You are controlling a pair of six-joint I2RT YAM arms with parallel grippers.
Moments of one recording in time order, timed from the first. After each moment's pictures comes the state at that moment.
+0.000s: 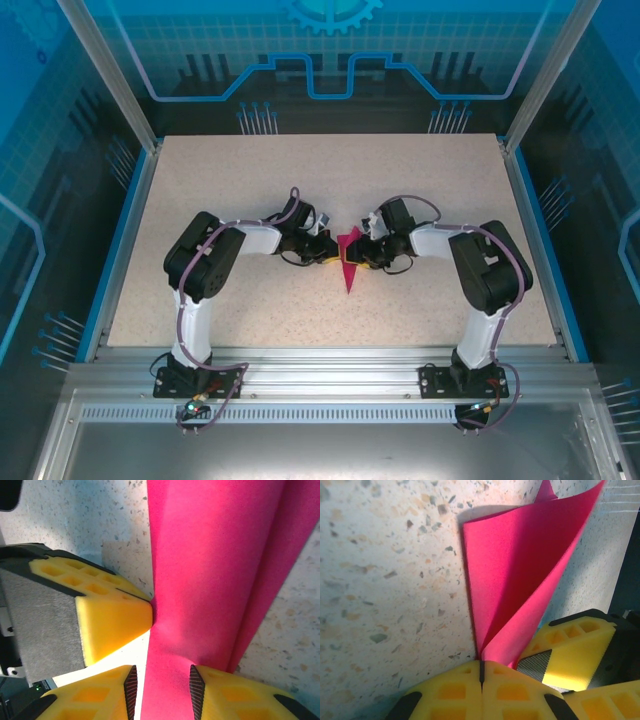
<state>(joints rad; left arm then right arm) -0.47 2.05 1.12 -0.02 0.67 -0.79 0.38 1.86 0.95 -0.19 -0.65 0.54</state>
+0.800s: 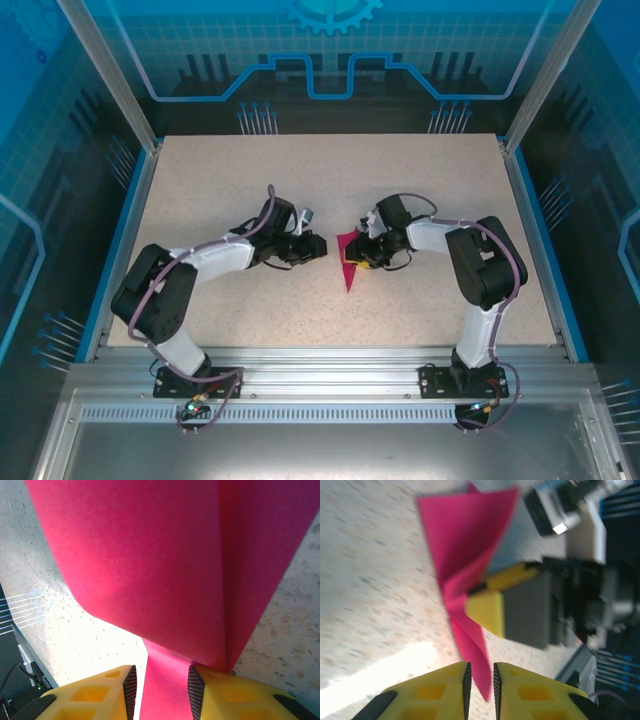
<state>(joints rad) -0.51 1.64 0.89 -0.07 0.56 -0.77 0.38 1.90 1.02 -0.30 -0.65 0.53</state>
